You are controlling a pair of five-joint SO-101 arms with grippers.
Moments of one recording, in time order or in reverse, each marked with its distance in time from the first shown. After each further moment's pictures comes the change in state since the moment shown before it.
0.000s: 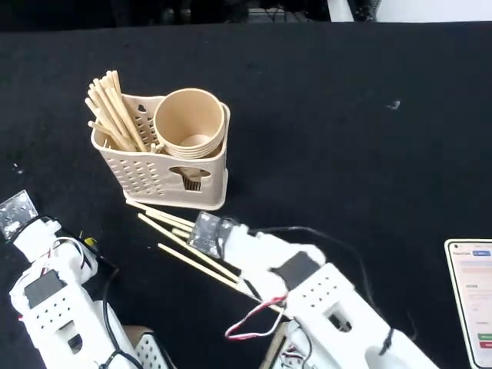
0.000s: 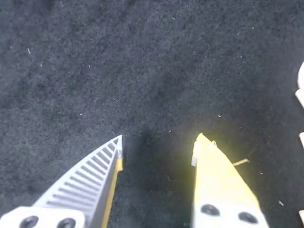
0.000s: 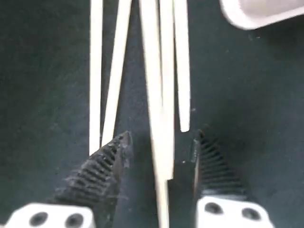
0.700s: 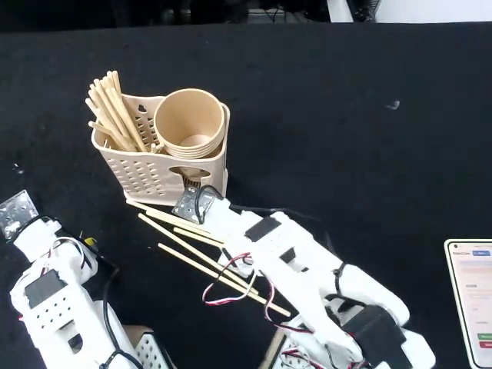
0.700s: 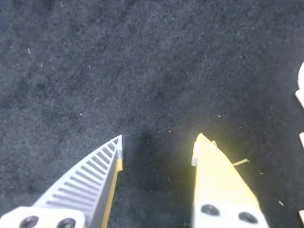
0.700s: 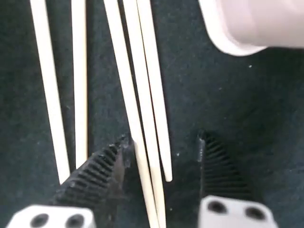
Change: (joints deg) left arm 0.0 0.0 0.0 0.0 0.0; right arm 1.5 34.6 -14.2 -15.6 -2.9
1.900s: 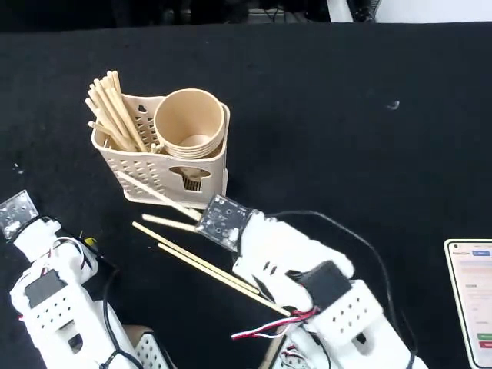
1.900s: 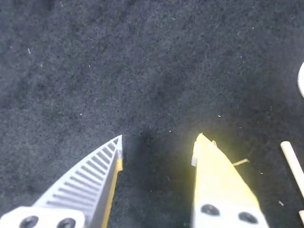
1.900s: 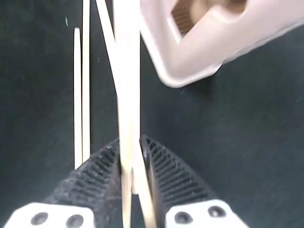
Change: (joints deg) left arm 0.0 0.0 0.0 0.0 0.0; right arm -0.1 -51.6 7.0 23.8 -0.2
